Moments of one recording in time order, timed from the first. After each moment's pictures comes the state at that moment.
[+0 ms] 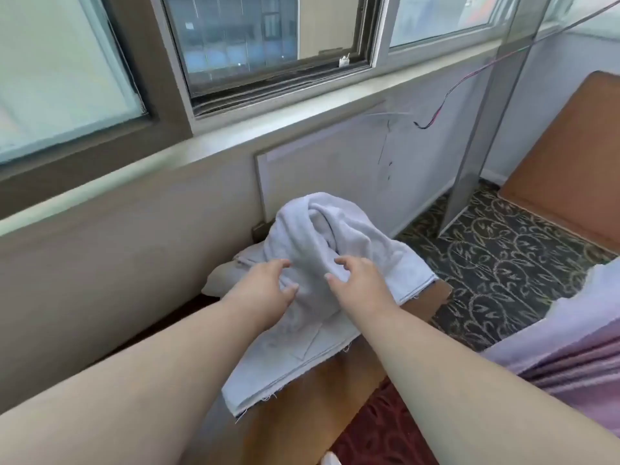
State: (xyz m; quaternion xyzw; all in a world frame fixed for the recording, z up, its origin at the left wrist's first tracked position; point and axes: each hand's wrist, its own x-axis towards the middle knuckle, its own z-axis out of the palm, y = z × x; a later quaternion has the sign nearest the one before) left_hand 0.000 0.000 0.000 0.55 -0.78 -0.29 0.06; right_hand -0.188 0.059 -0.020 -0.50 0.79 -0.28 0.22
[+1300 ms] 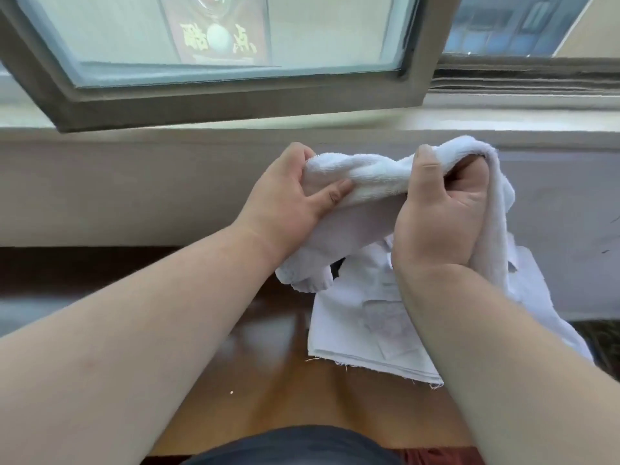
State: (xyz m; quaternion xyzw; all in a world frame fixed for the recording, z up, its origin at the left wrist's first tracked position) left_hand 0.129 0.059 0.111 0.64 -0.55 -0.22 0.48; right_hand -0.027 0.036 0.123 -0.47 0.44 -0.68 0.34
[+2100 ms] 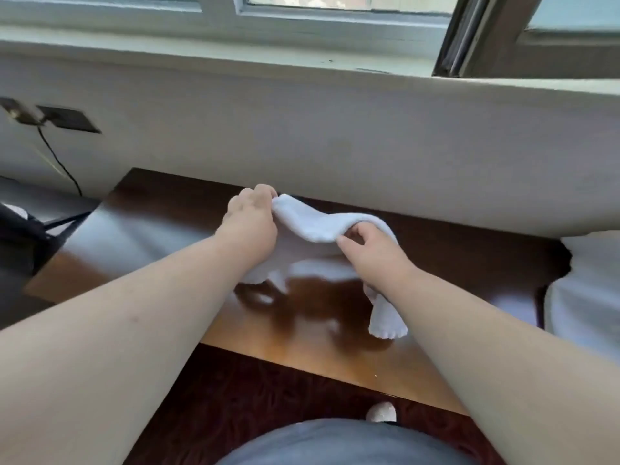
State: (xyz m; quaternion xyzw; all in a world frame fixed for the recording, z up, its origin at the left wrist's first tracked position) left_hand 0.598 0.339 -0.005 0.89 -0.42 -0.08 0.17; right_hand 0.393 0.246 -0.029 -0.78 0.44 -0.12 0.43
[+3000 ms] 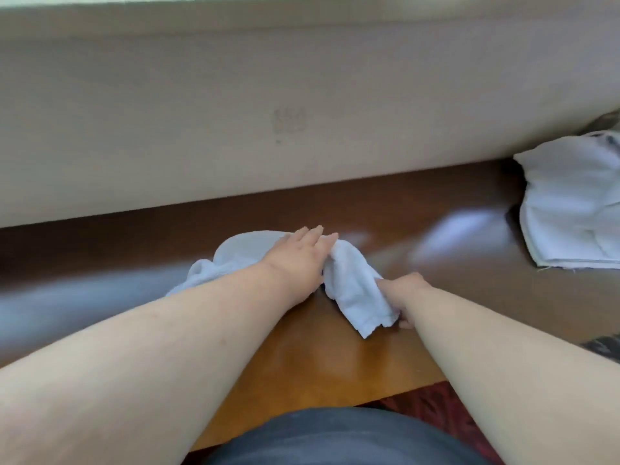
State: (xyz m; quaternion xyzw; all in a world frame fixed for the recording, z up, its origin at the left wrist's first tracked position) left_hand 0.613 0.240 -0.131 0.58 -0.78 -0.20 -0.09; right_hand 0.395 0.226 -0.157 -0.31 0.83 0.06 0.46
